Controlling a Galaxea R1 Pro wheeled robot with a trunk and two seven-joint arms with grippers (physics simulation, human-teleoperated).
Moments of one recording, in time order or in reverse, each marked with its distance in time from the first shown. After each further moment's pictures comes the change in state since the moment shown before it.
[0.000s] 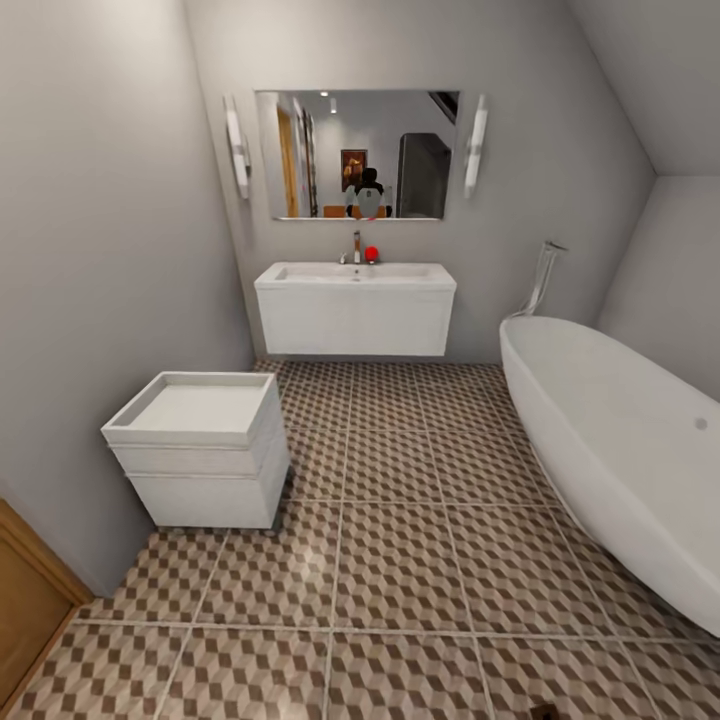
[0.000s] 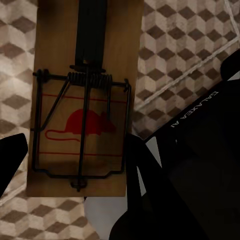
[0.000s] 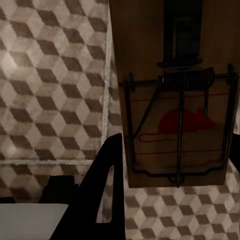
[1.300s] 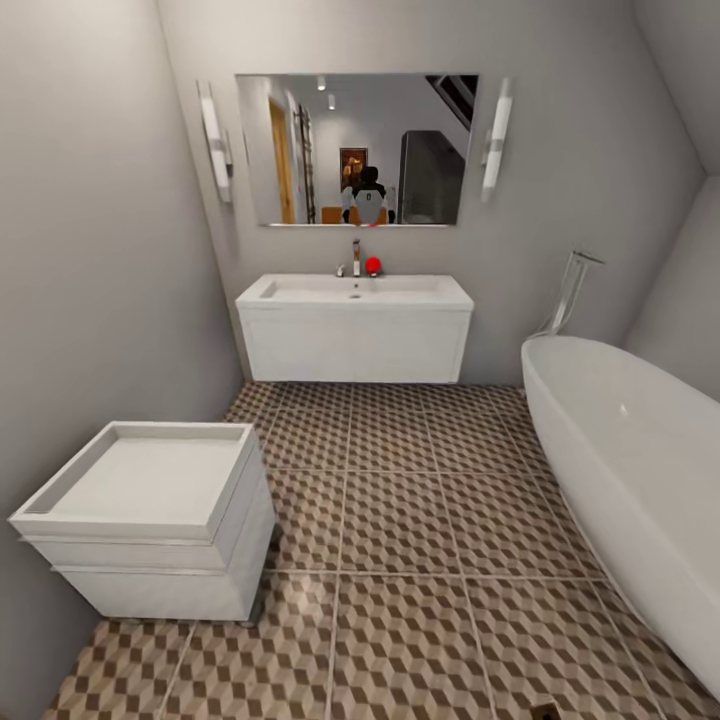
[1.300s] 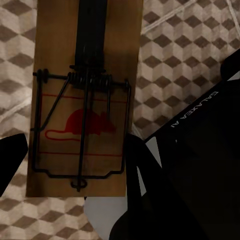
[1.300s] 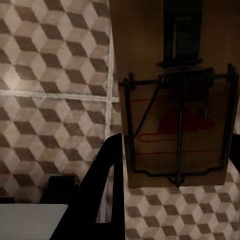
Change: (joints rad) left arm 0.000 0.000 0.000 0.000 0.000 0.000 0.000; right arm 0.000 0.000 0.000 0.000 0.000 -0.001 0.000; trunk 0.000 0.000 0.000
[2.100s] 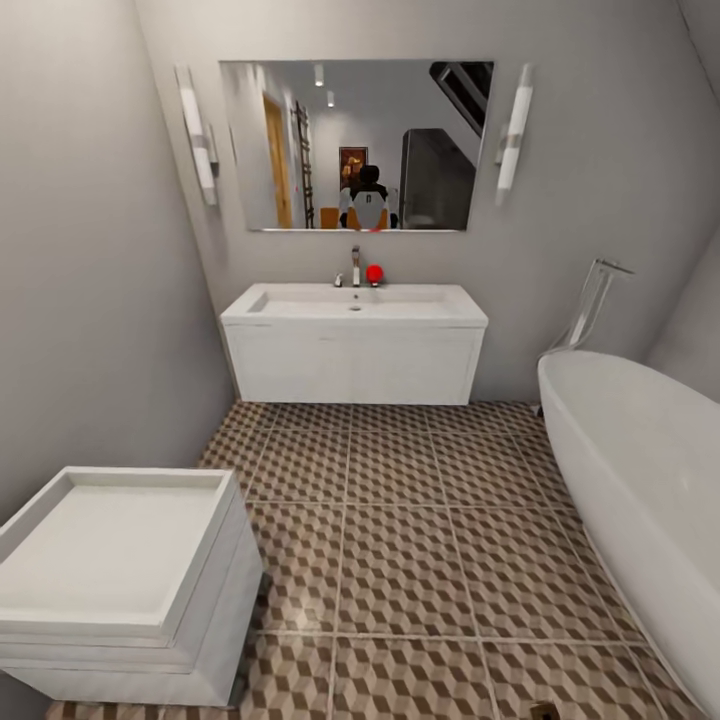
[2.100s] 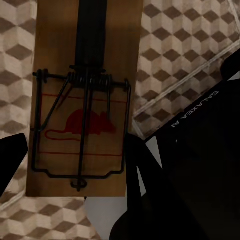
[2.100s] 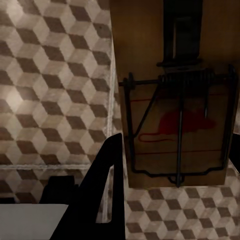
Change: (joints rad) left arm 0.000 0.000 0.000 0.001 0.000 0.000 0.002; right arm 0.000 0.000 0.000 0.000 0.000 0.000 0.000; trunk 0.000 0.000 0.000
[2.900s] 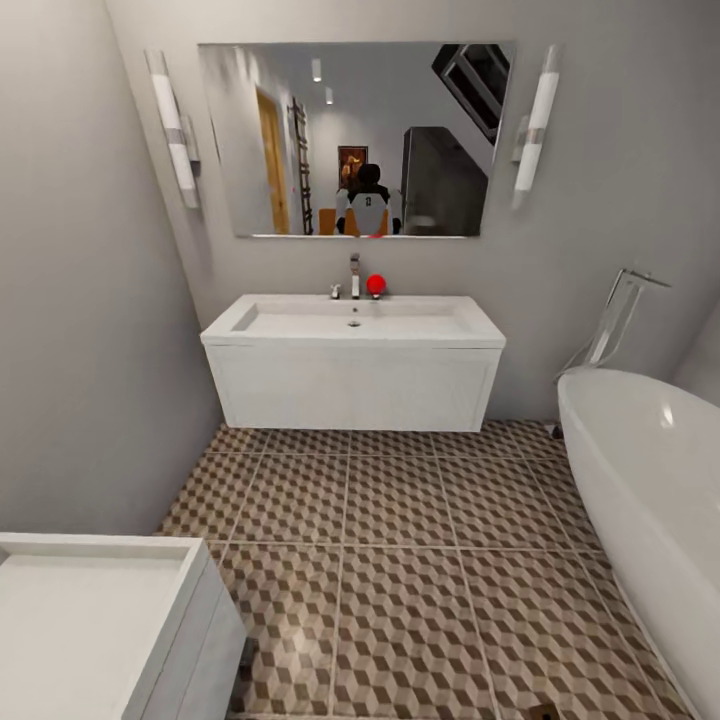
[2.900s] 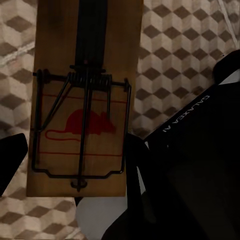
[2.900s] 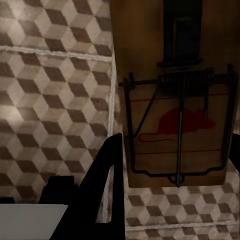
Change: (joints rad) left arm 0.000 -0.022 0.001 0.000 0.000 0.002 0.000; right arm 0.000 0.000 0.000 0.000 0.008 -0.002 0.000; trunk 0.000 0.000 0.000
